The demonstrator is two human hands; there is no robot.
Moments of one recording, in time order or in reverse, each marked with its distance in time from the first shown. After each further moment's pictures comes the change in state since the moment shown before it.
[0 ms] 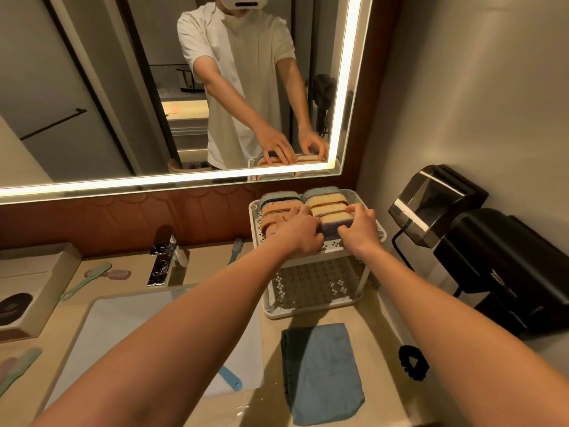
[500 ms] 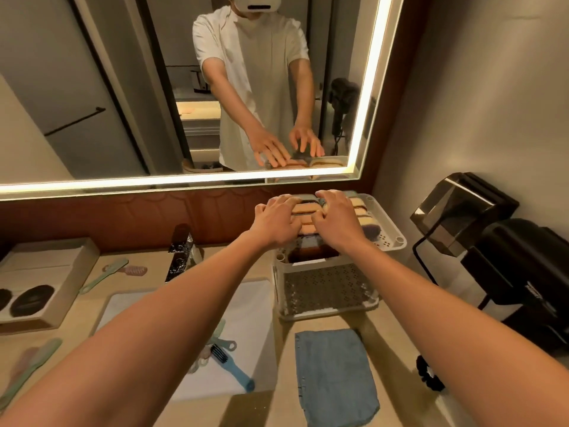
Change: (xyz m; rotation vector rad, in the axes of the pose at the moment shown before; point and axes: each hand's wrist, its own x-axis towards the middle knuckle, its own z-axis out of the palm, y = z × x) left_hand -0.016 -0.078 -0.021 -0.119 0.271 -0.043; right_hand -0.014 -0.075 0.030 -0.097 -0.036 -0.383
